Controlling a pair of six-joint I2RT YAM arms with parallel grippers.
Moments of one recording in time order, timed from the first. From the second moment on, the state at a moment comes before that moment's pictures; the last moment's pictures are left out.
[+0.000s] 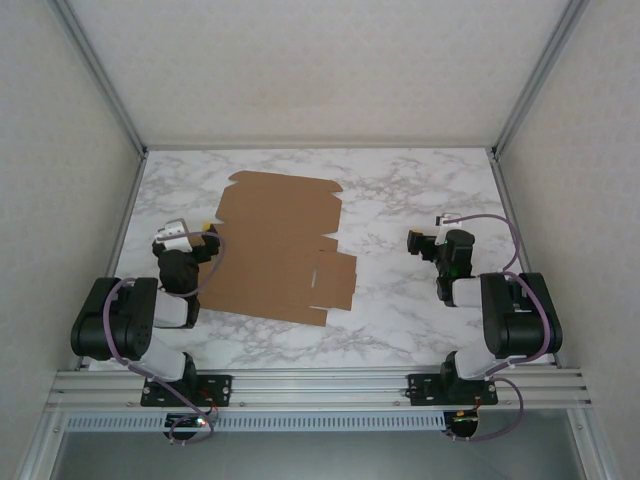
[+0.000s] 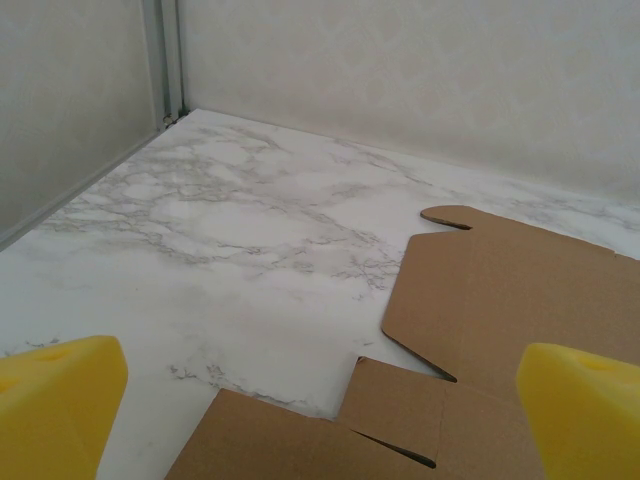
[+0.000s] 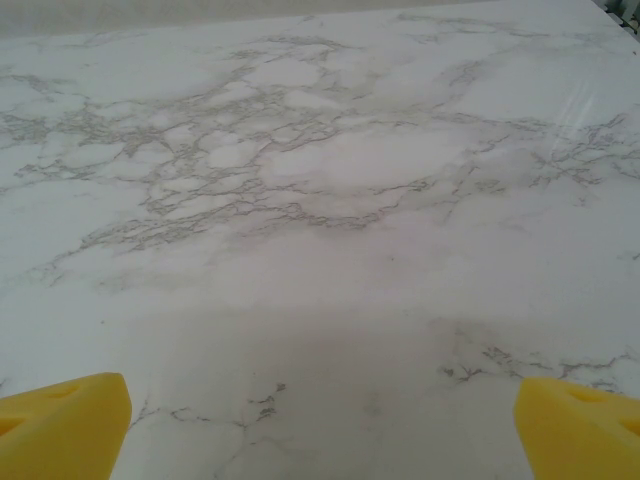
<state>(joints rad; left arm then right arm) 0.04 1.54 0.21 1.19 -0.17 -0.16 0.05 1.54 0.40 0.71 0.00 0.06</state>
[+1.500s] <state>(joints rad) -0.25 0.98 0.39 0.77 -0.20 -0.10 0.41 1.20 0.84 0.14 -0.06 -0.01</state>
